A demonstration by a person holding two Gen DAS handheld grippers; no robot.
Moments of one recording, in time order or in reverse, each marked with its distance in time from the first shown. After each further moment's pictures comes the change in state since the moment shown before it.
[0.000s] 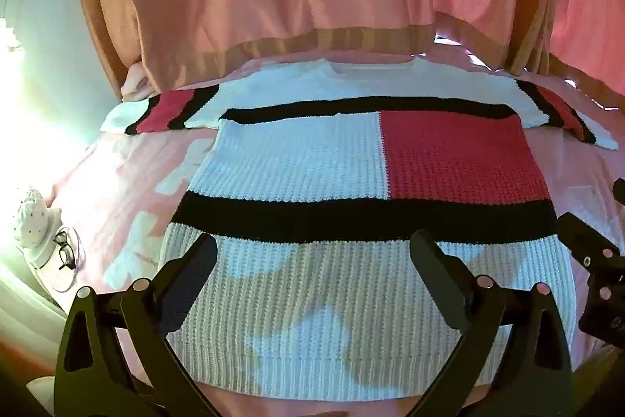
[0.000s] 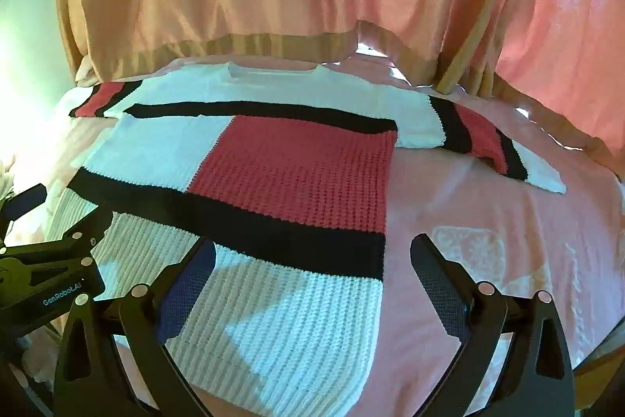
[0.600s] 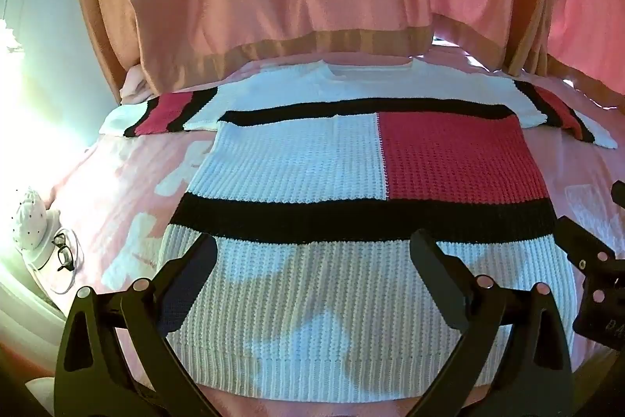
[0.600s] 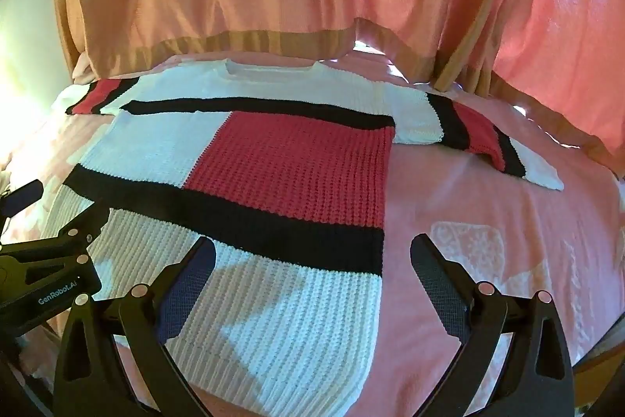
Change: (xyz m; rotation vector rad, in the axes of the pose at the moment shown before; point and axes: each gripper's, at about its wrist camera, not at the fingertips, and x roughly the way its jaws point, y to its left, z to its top) left arm 0.000 -0.002 0.003 0.001 -0.001 0.005; right arm 0.006 -0.001 -0.006 -0.002 0.001 -0.013
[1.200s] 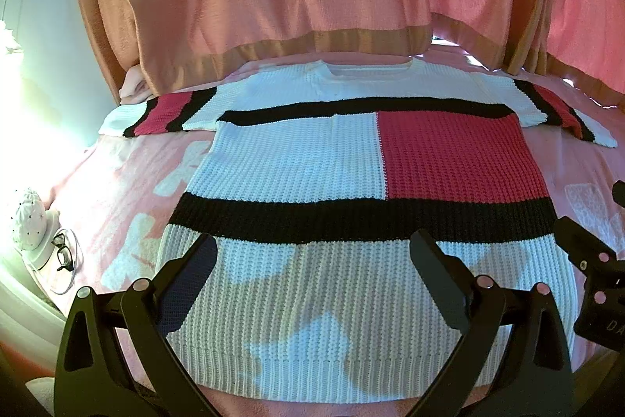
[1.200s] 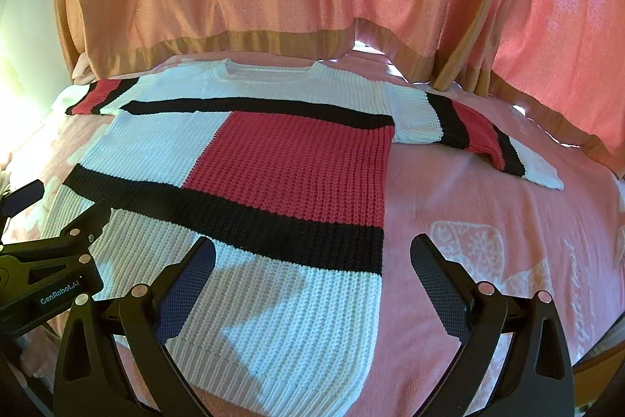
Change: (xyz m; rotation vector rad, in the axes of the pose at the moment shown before) left arm 0.002 -0.002 -0.001 0.004 -0.003 0.000; right arm -0.001 0.001 -0.001 0.001 -0.001 -0.006
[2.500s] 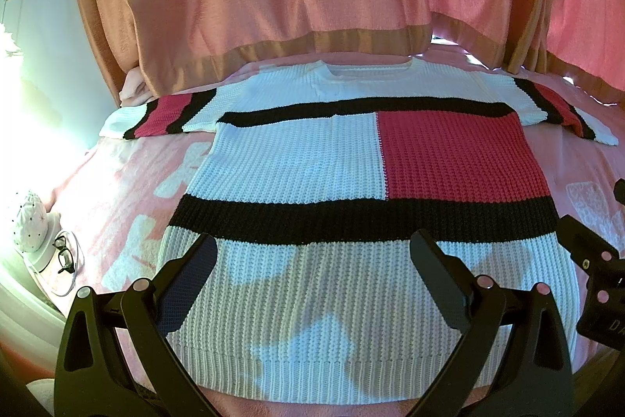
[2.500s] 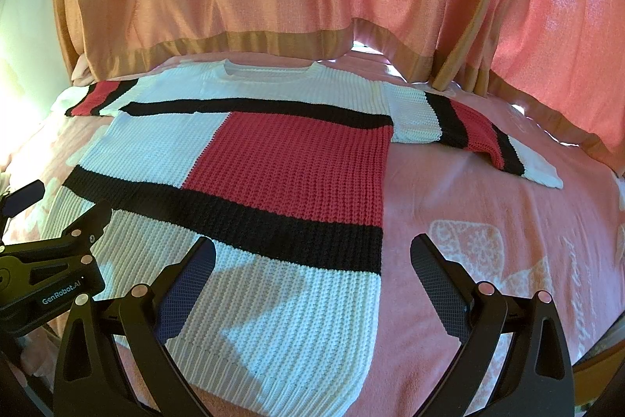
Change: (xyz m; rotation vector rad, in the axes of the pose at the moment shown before) left arm 0.000 0.000 -0.002 0.003 -0.007 0.006; right arm -0.001 -0.001 0.000 0.003 -0.001 -0.002
